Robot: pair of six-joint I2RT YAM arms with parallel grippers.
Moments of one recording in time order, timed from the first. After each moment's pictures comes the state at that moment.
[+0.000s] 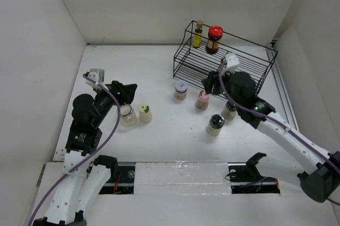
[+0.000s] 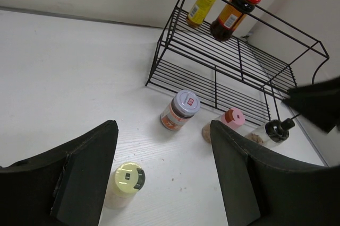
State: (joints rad) left arm -0.20 0.60 0.76 -0.22 0.21 -0.42; right arm 0.58 1.05 0.97 -0.05 0.14 0.18
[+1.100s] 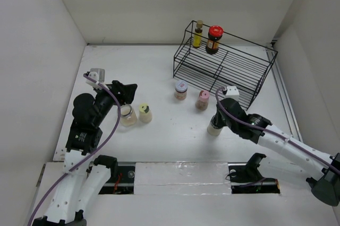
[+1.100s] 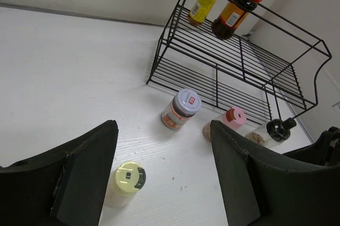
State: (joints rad) left arm -0.20 0.61 0.76 -0.22 0.21 -0.42; right arm 0.79 0.94 0.72 -0.57 0.46 0.57
